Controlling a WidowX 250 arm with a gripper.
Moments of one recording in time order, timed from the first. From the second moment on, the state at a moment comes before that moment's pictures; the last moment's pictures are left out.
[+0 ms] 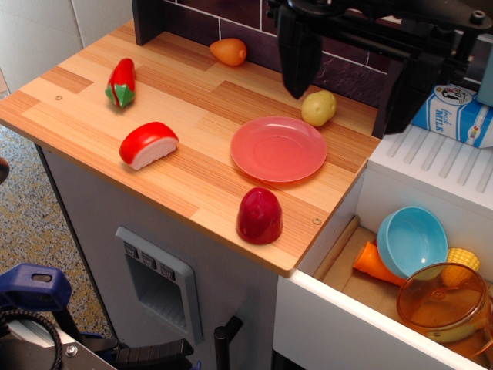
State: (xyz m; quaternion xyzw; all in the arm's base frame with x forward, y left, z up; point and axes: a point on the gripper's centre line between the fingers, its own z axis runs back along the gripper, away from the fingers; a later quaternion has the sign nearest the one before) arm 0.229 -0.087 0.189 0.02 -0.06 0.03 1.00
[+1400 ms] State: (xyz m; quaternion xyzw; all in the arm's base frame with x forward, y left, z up) arm 0.365 -0.039 0.085 0.03 -0.18 -0.05 0.98
